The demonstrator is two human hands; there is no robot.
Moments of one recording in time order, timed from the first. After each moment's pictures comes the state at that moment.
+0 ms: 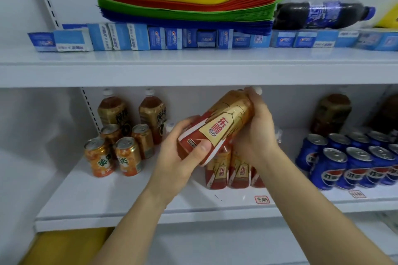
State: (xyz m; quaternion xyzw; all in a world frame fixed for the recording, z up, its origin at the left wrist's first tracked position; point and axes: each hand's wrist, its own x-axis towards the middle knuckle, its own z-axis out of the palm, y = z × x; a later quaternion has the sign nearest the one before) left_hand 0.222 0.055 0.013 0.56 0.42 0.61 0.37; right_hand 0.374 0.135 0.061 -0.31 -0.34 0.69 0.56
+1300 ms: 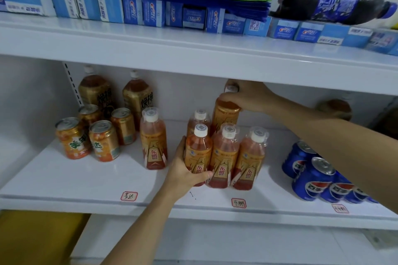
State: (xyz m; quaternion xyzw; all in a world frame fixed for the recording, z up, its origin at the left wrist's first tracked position) left_hand 0.265 0.157 -0.147 0.49 0.54 0.57 0.37; right_hand 0.428 0.290 0.072 -0.44 -0.85 0.21 0.20
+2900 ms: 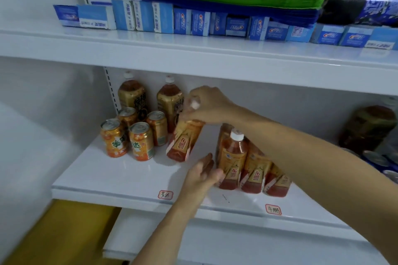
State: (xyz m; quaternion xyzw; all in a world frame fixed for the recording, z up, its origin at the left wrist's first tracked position) left_hand 0.241 0.108 -0.124 0.39 0.48 0.59 0.51; right_hand 0.291 0.228 0.066 -0.32 -0.90 0.22 0.18
